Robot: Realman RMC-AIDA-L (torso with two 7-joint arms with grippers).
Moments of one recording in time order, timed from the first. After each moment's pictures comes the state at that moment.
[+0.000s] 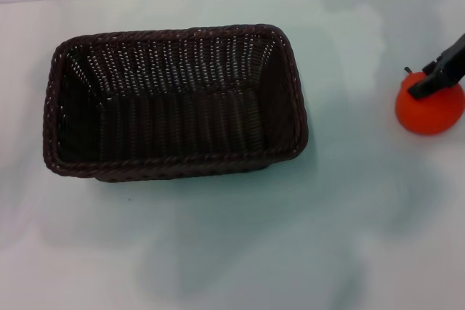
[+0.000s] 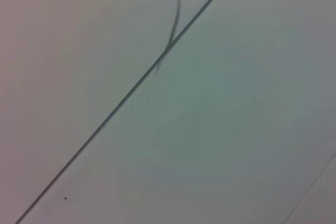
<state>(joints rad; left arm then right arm) -0.40 -2.15 0.32 0.64 1.57 1.46 -1.66 0.80 1.89 -0.85 -0.81 -2.75 -1.47 -1.06</state>
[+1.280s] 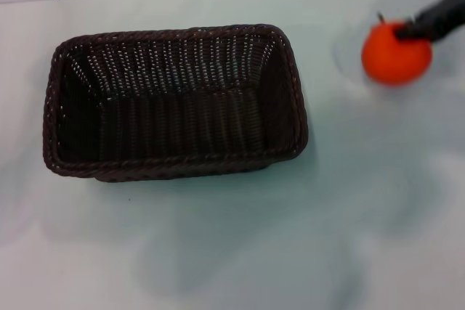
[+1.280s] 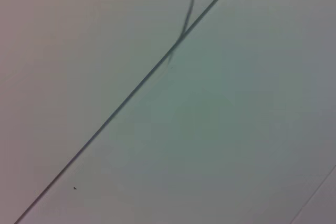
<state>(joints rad) -0.42 -2.14 0.34 0.62 1.57 1.42 -1.67 0.79 1.89 -0.62 -0.81 -2.56 -1.46 -1.25</state>
